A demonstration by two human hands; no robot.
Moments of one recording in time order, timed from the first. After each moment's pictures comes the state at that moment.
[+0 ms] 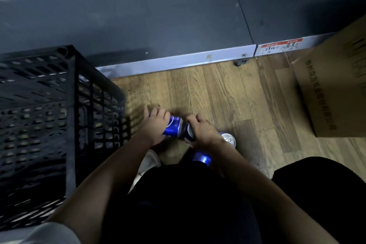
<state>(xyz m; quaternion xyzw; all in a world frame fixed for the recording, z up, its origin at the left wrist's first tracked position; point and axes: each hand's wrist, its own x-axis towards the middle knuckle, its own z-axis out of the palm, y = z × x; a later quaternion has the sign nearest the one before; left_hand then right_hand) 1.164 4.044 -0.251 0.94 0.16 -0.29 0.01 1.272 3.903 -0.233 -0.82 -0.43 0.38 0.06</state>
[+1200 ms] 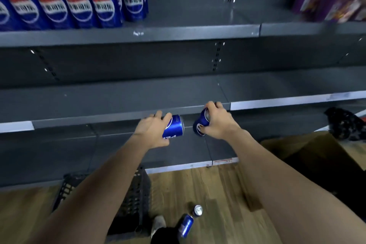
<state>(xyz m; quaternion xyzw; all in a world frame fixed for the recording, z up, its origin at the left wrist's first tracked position) 1.154 4.039 0.512 0.97 0.25 -0.06 -0.03 1.310 3.895 0.535 -0.87 -0.43 0.13 0.18</state>
